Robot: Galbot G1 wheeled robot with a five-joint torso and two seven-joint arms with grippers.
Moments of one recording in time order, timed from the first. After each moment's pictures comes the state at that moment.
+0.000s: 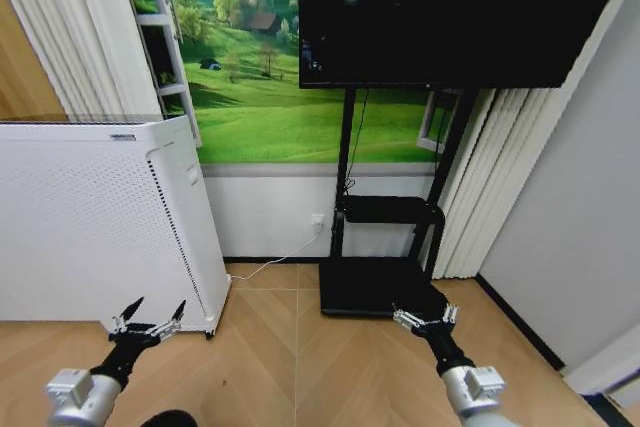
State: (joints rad) left arm 1.76 -1.23 -1.02 -2.23 -0.43 0.17 0.18; right arm -1.72 1.18 0.60 2.25 0.21 0.02 0.14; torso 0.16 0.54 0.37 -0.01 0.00
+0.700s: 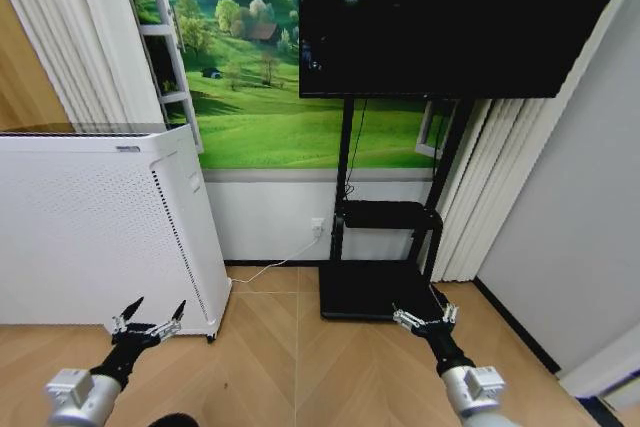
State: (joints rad) left arm 1.76 -1.23 -1.02 -2.23 -0.43 0.17 0.18; right arm -1.72 1.18 0.60 2.25 0.21 0.02 0.14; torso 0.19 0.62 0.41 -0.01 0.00
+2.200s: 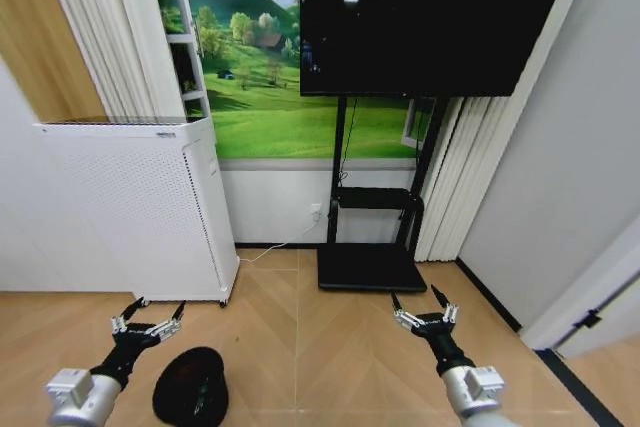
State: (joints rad) left arm 1.76 -1.23 -1.01 -2.23 -0.43 0.17 0.18; right arm -1.72 1.18 0.60 2.25 0.21 0.02 0.14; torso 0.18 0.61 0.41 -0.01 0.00
